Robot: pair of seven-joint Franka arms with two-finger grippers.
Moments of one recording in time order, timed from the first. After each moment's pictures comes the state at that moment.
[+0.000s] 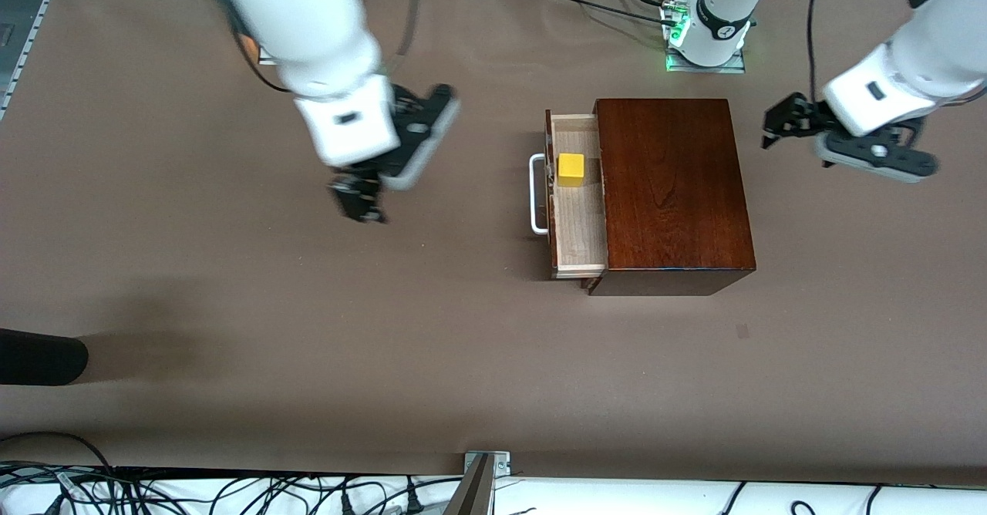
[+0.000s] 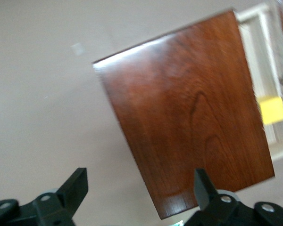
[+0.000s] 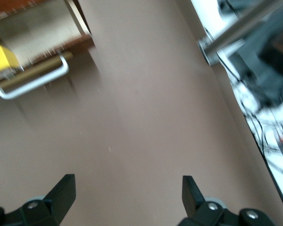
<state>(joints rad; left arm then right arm) -0.06 -0.02 -0.10 -1.73 -0.03 1.58 0.25 0.48 0.38 0.09 -1.13 -0.07 1.70 -0.52</state>
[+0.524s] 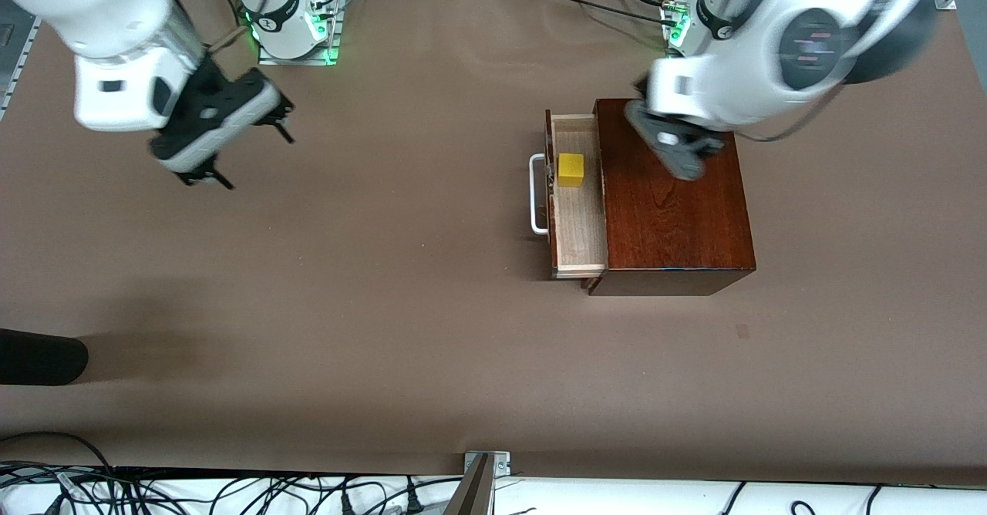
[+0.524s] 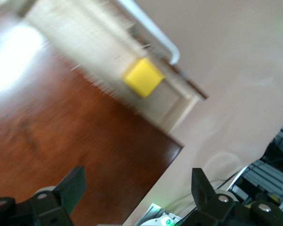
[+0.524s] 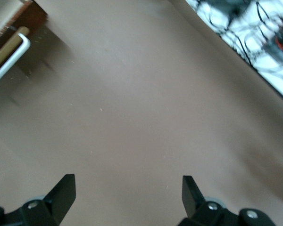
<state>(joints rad) -0.09 0.16 -0.42 -1.66 -0.17 1.51 0.42 0.26 0.09 0.06 -1.47 0.03 1.68 -0.39</state>
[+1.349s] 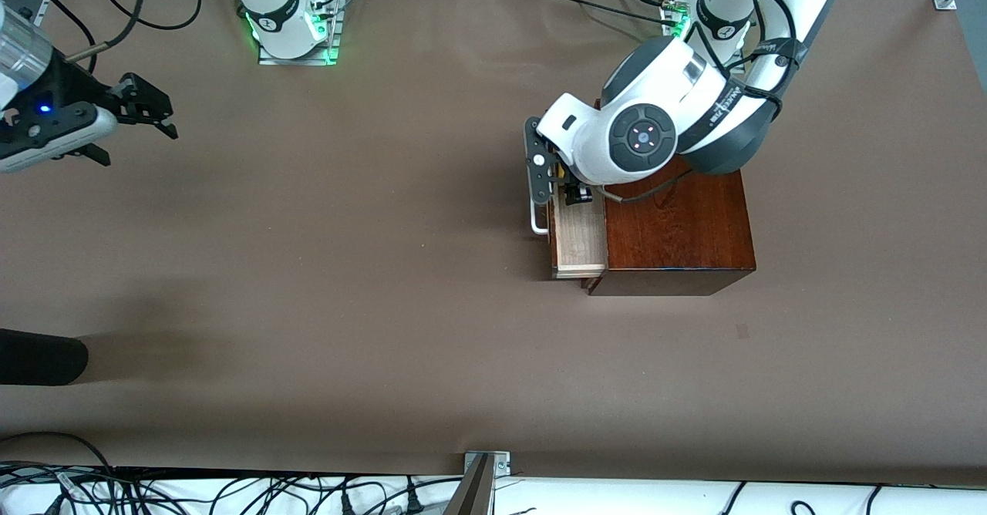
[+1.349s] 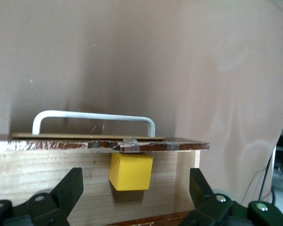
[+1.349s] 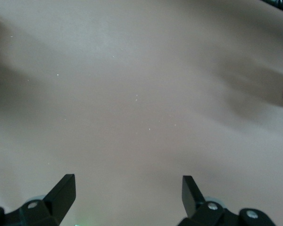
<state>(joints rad) -0.20 0.50 -0.47 -1.42 -0.09 1.61 0.85 0.24 0.00 -0.16 -1.59 0.04 1.59 -0.31</state>
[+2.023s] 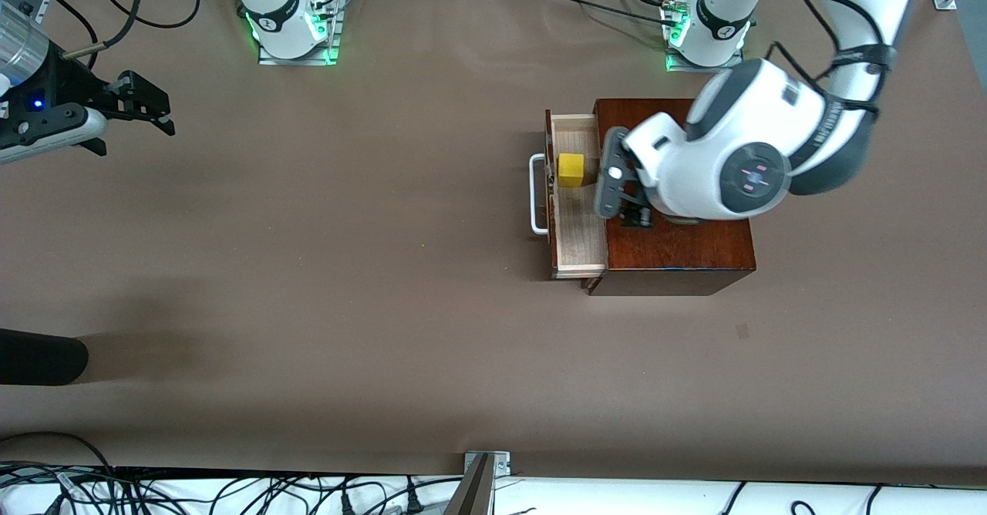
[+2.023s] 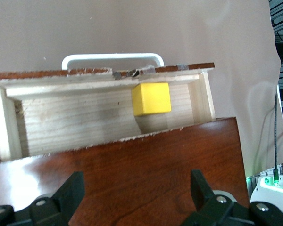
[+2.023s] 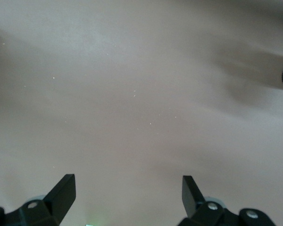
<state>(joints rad) -0.01 0.48 -0.46 -1.39 -0.07 1.52 1.22 0.24 0.00 -0.15 -1.60 0.02 1.57 -0.24</state>
